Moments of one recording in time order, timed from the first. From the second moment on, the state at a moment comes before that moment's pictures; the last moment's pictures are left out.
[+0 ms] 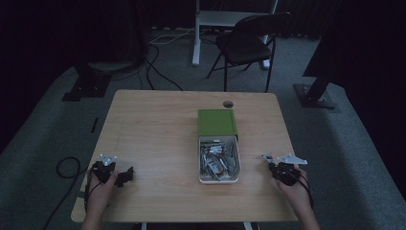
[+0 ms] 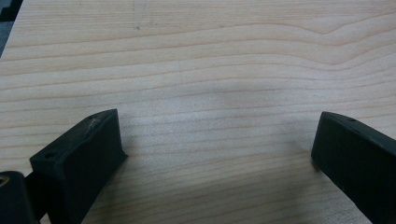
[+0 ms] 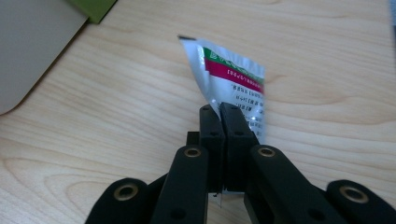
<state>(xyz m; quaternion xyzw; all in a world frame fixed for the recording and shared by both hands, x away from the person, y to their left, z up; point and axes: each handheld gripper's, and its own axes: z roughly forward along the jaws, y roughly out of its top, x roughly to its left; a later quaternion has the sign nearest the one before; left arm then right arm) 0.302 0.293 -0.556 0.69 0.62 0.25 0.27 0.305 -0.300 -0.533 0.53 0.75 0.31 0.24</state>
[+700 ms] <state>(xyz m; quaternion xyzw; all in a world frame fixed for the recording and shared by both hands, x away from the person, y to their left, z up) 0.302 0.293 -0.556 0.69 0.62 0.25 0.27 0.307 -0.283 -0.546 0.49 0.79 0.32 0.20</state>
